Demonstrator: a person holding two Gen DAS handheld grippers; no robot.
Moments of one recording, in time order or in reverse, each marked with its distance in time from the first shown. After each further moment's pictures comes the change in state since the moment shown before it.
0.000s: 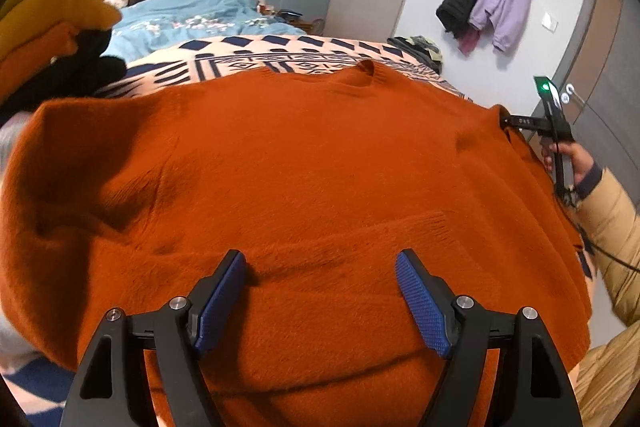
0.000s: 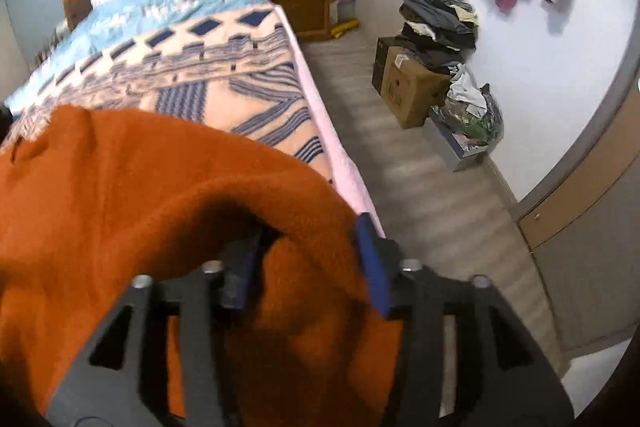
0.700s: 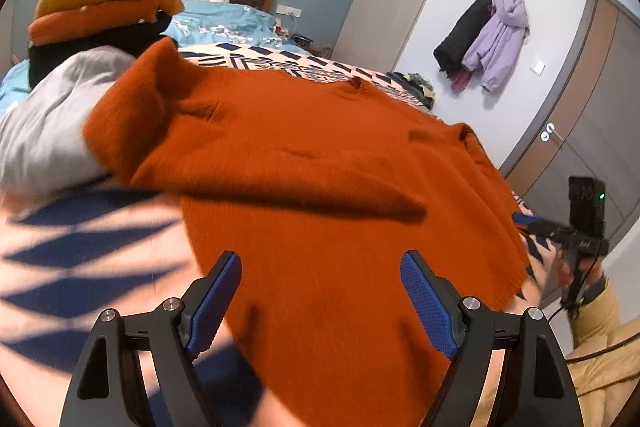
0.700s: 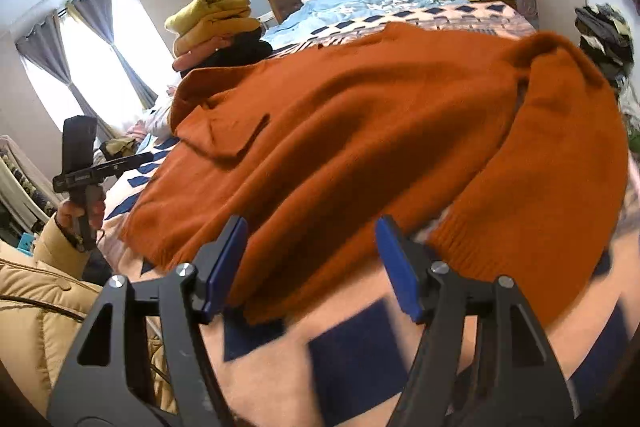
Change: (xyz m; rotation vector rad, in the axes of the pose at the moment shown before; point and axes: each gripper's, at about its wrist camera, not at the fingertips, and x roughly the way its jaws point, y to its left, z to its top) left arm -0.099 -0.007 -0.100 -0.126 -0.126 -0.049; right arm -0.178 0.111 -0.210 -0.188 -0.021 0.698
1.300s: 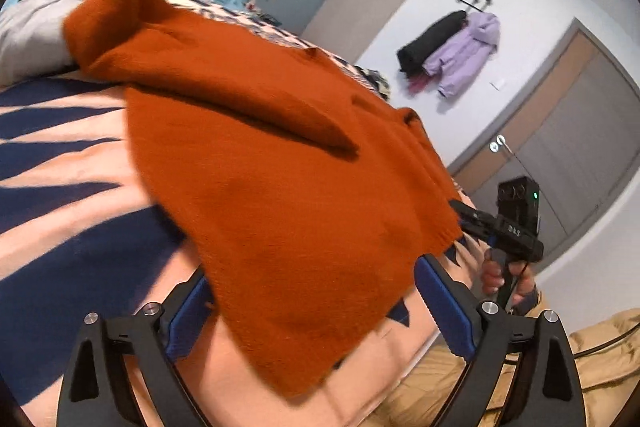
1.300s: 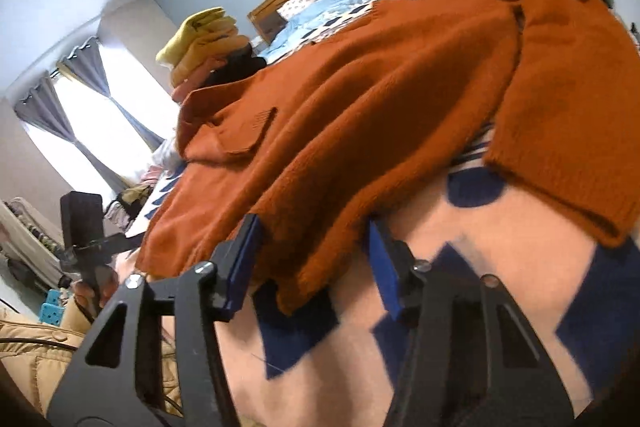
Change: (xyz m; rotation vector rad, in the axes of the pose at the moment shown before) left arm 0.008 -0.022 -0.055 -0.101 0.034 -0.234; right arm 0.029 0.005 -0.023 0.188 -0.074 0.087
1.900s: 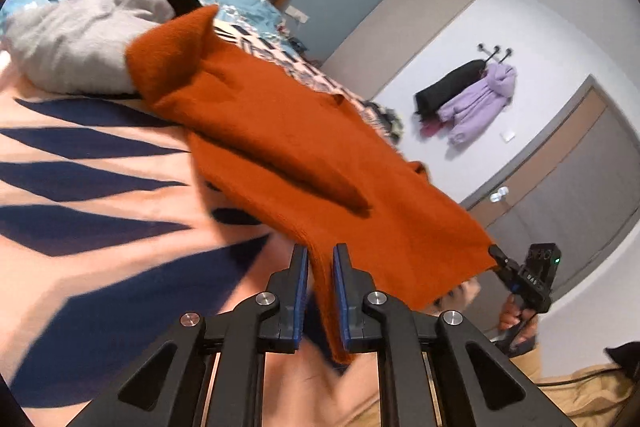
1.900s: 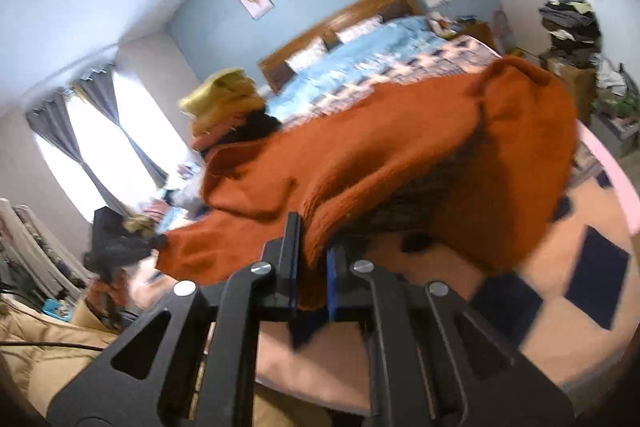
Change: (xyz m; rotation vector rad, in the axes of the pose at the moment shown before) left arm -0.058 0.026 0.027 -0.154 -0.097 0.042; right arm -0.097 0.016 0.016 -0.045 -0.171 -0.062
